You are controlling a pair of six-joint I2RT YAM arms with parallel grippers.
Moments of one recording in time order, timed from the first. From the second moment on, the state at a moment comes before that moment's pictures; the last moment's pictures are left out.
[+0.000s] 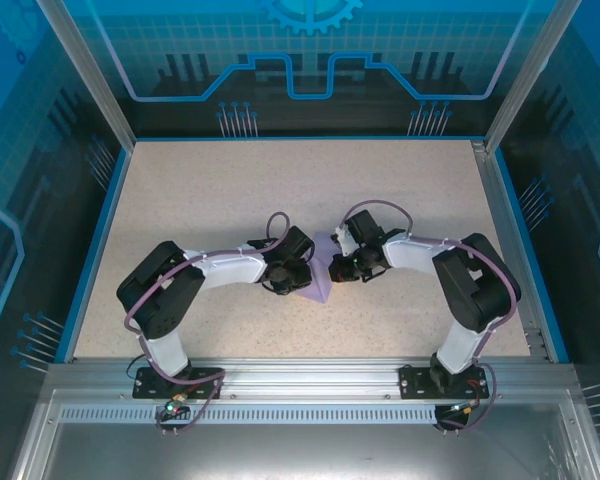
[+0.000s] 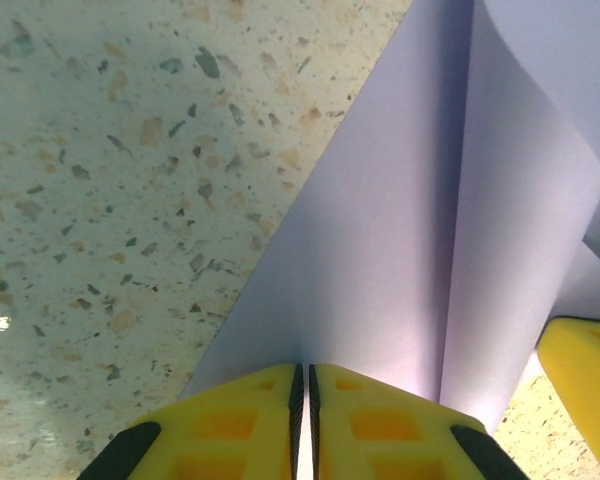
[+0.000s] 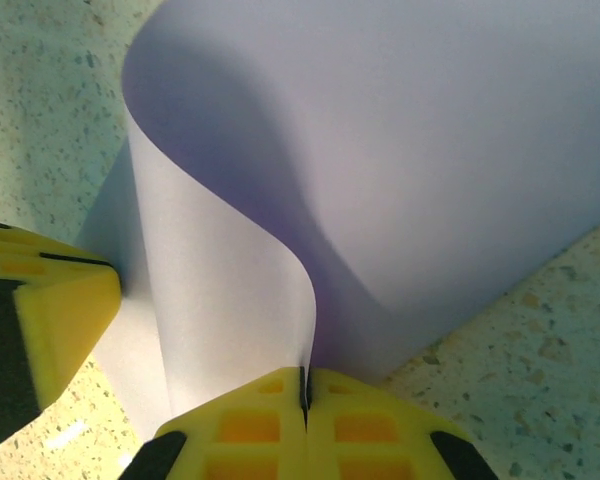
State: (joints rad) left arm -0.73 1.77 0.98 -0.37 0.08 -1.06; right arm 0.51 1.75 0.90 -0.35 -0.42 0.32
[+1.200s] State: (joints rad) left arm -0.74 1.77 0.98 -0.37 0.08 -1.05; right arm 0.52 1.77 0.93 -0.35 -0.42 0.31
